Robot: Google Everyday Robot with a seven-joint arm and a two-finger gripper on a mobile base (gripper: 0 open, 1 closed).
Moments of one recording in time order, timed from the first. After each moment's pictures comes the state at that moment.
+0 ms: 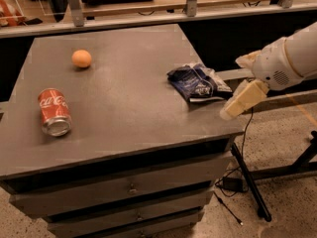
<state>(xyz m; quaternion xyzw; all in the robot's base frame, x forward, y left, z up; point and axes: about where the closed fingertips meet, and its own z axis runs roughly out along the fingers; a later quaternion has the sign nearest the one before) 0.527 -0.186 0.897 -0.53 0.78 0.13 0.32</state>
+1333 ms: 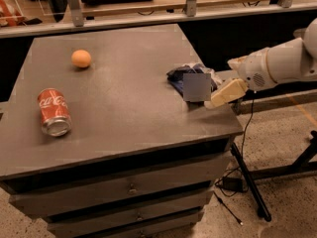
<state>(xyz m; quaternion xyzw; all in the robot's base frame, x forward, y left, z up) 0.594 -0.178 0.857 -0.46 0.78 0.17 0.38</state>
